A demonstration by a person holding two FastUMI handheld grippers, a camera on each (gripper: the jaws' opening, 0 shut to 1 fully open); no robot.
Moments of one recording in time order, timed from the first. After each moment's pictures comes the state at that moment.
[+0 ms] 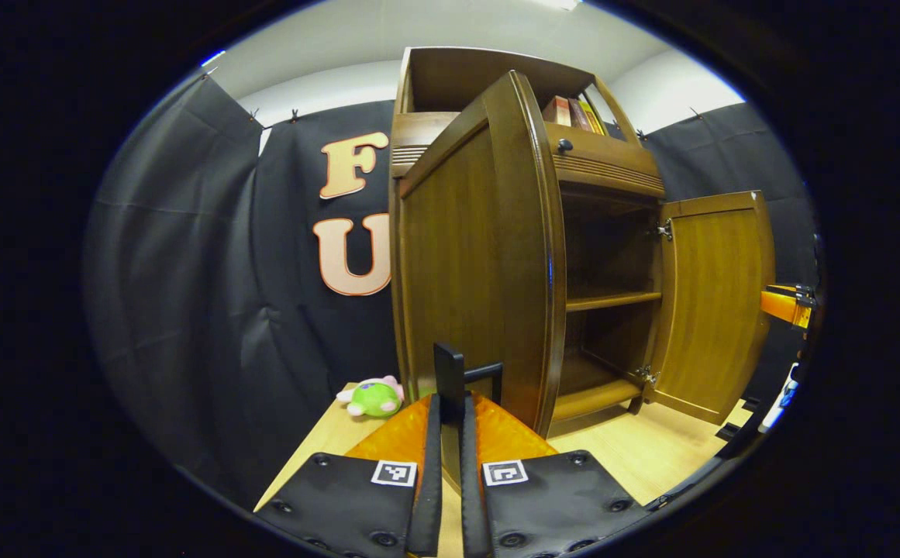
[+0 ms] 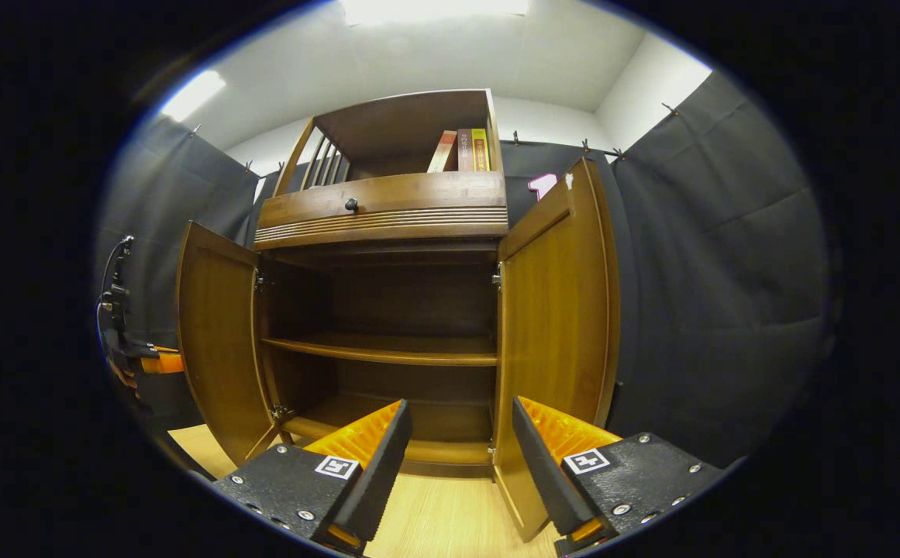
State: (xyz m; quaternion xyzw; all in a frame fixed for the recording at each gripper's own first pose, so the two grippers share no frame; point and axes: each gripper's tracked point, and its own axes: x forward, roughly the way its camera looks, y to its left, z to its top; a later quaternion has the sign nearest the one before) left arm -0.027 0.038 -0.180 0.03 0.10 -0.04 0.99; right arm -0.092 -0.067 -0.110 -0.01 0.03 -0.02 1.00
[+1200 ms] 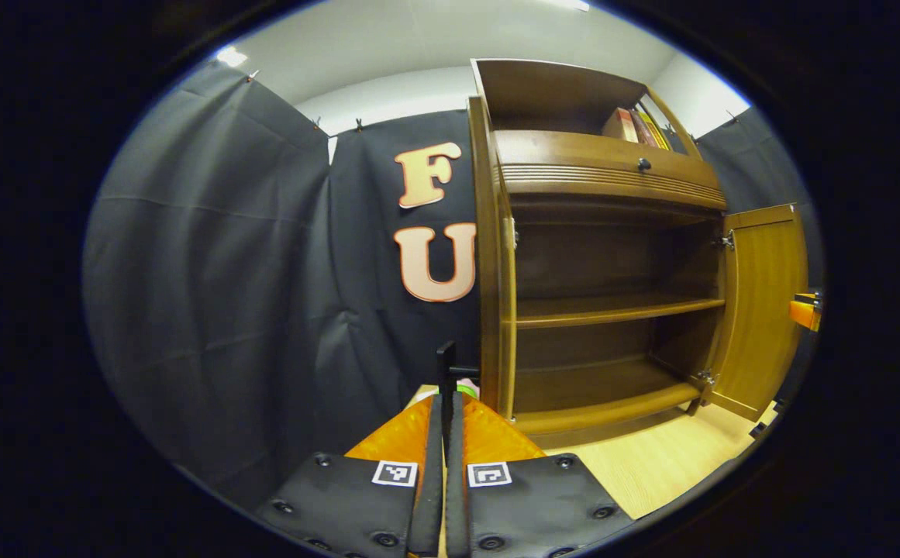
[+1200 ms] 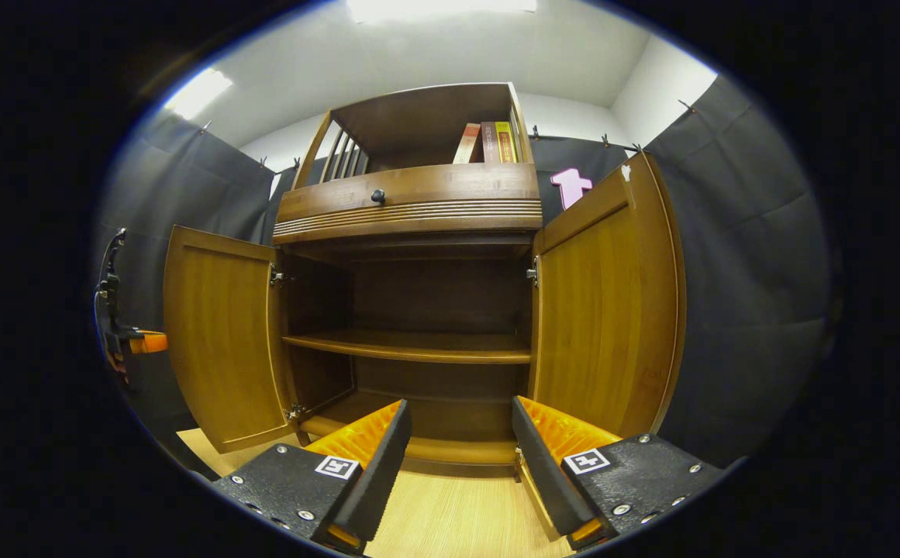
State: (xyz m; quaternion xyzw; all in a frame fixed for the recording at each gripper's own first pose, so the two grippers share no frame) left arm -0.068 0.145 -0.141 0.03 0.08 0.08 0.99; right arm -0.079 -0.036 -0.120 -0.01 0.04 0.01 1.00
